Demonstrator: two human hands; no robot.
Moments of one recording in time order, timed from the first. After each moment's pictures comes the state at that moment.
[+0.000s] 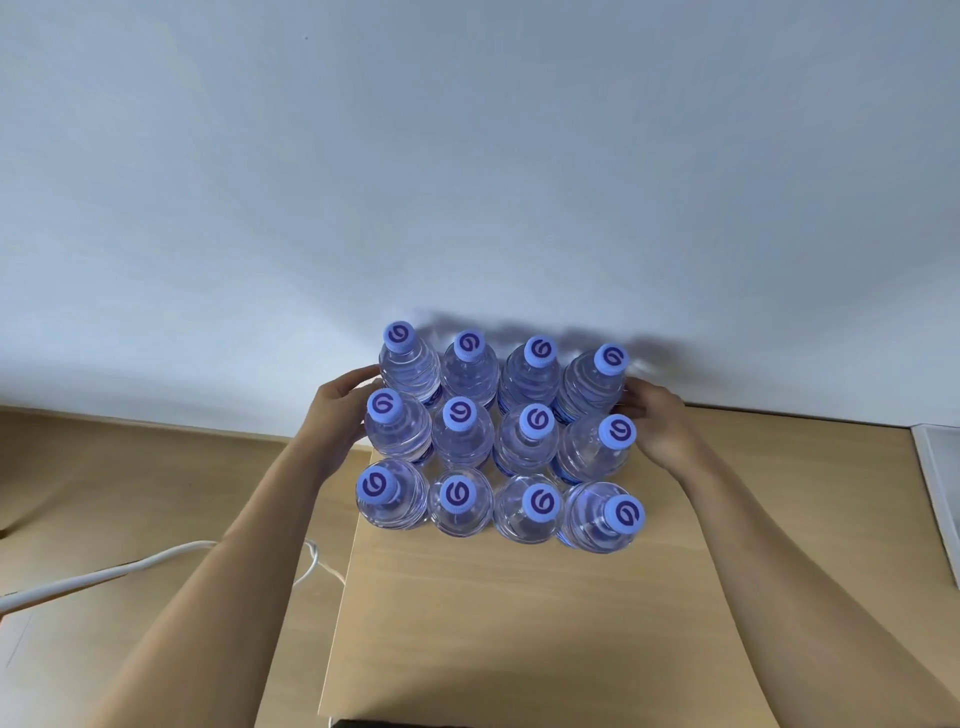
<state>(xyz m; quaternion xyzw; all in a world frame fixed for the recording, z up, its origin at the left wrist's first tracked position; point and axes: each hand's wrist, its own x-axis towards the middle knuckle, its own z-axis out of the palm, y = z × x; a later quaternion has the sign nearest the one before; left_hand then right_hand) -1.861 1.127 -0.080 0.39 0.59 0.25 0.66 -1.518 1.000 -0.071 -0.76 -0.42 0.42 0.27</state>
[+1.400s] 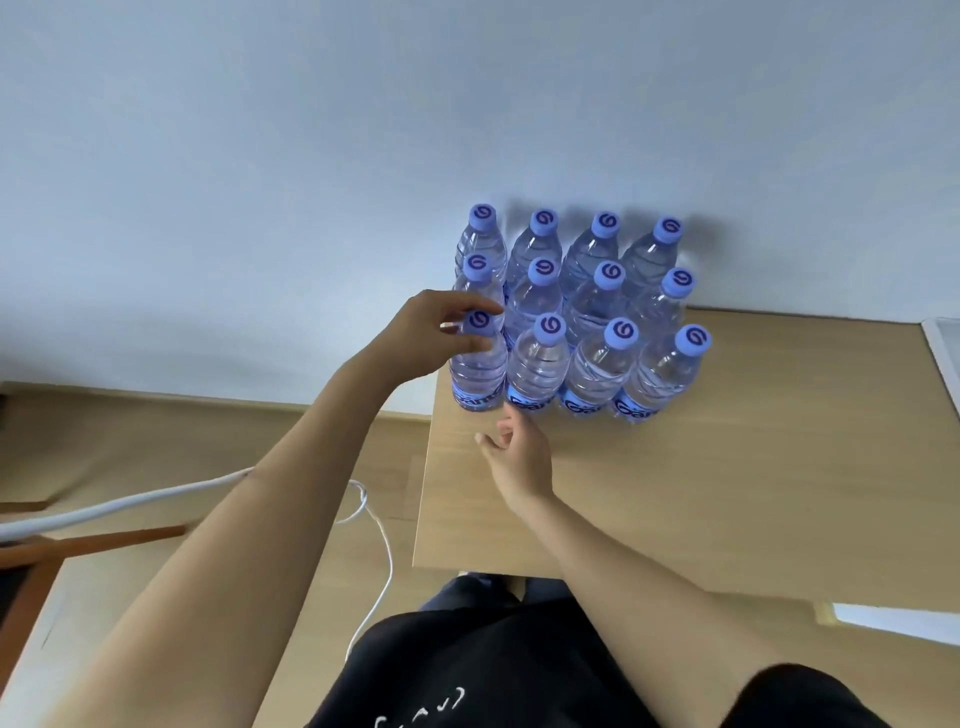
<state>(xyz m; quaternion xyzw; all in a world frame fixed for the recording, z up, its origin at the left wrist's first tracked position) -1.901 1.036 -0.004 0.73 0.42 0.16 0.52 -1.804 0.902 -0.139 -0.79 -0.37 0.35 0.34</state>
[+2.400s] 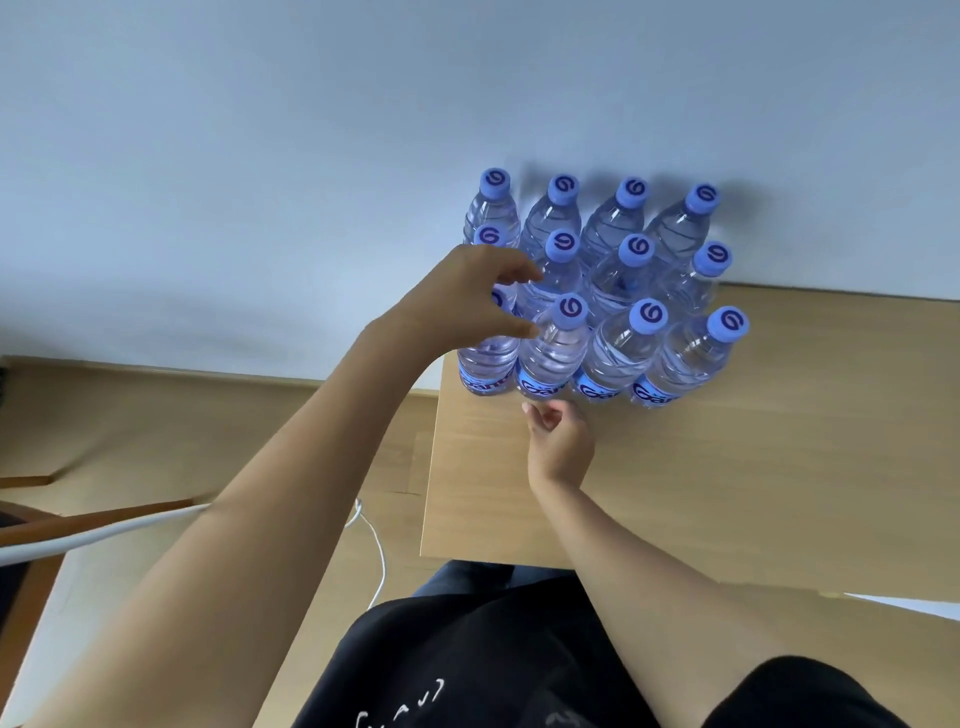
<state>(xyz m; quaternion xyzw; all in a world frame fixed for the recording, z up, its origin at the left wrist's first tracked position) -1.881 1.045 0.007 0.83 0.37 0.11 0.40 -1.796 0.904 -0.165 -0.86 -0.22 0.23 0.39</state>
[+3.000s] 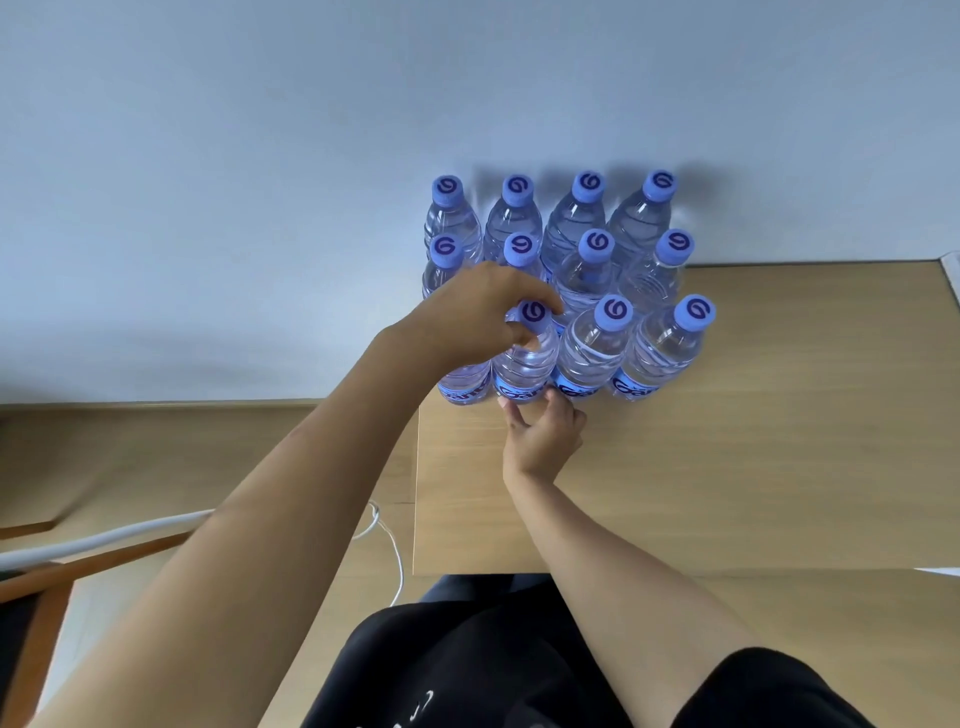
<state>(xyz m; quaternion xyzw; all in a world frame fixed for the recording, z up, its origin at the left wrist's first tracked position) -1.836 1.040 0.006 0.91 0.27 0.03 0.31 -1.801 0.920 -0.168 -0.88 -0.17 0.15 0.41</state>
